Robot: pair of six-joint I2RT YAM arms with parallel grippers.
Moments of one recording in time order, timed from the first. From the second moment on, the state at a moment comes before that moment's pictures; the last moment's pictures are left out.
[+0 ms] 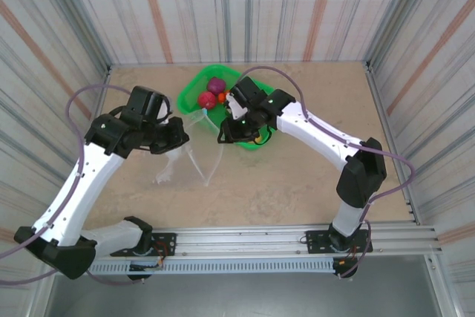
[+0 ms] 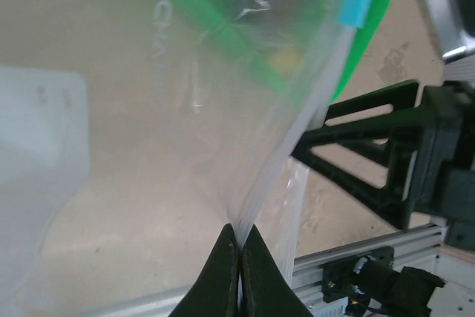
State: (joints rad) left arm -0.47 1.15 1.40 -1.18 0.23 -0.72; right arm 0.80 1.75 1.64 -0.93 -0.36 0.51
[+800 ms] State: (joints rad) left arm -0.46 1.32 1.59 -1.43 0.23 -0.59; right arm 0.82 1.70 1.60 -1.01 -0.08 0.37
